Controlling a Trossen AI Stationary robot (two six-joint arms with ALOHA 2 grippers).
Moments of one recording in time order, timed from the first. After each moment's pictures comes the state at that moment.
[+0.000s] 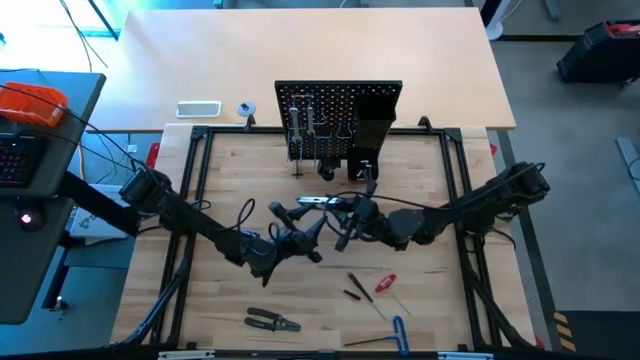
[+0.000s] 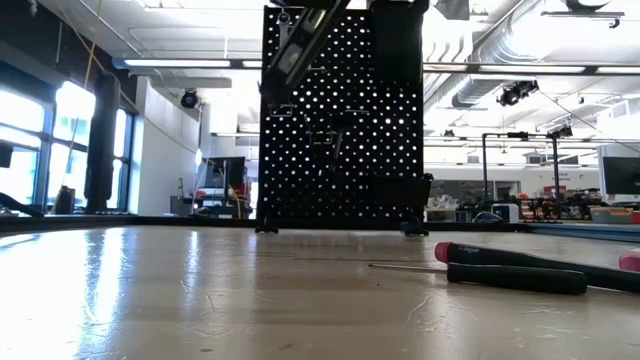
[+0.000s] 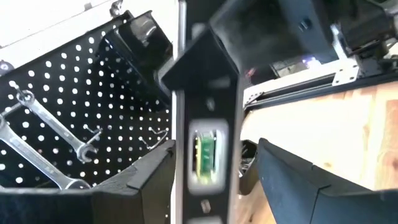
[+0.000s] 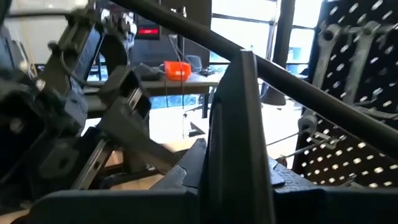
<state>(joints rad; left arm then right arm) -0.48 1.70 1.01 0.71 -1.26 0.63 0.34 1.55 0.97 0.68 0.81 -0.09</state>
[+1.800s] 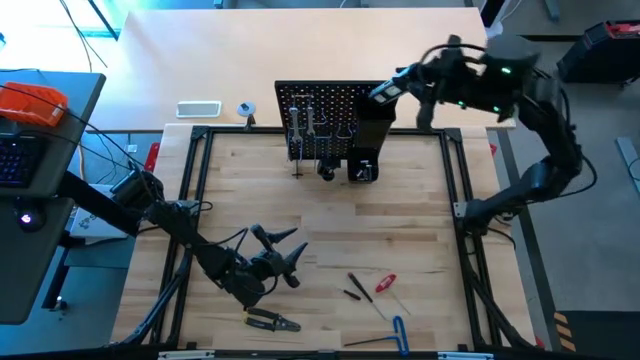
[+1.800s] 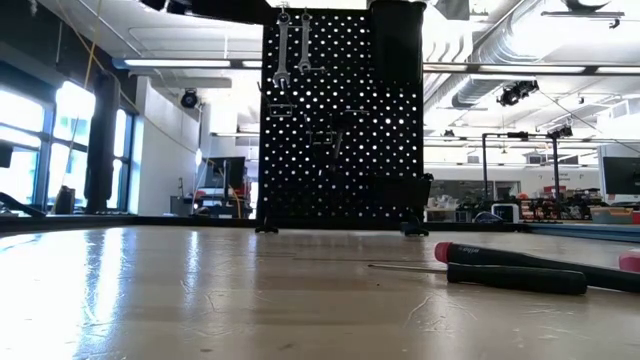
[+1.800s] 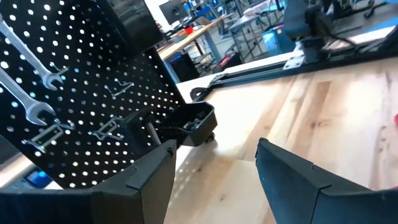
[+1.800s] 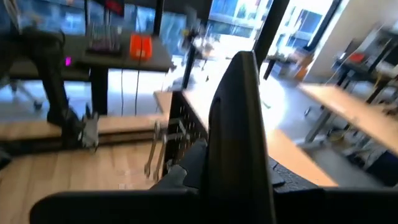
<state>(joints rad) -0.67 1.65 0.91 0.33 -1.36 0.04 -0.35 1.42 2.20 -0.97 0.10 -0.23</state>
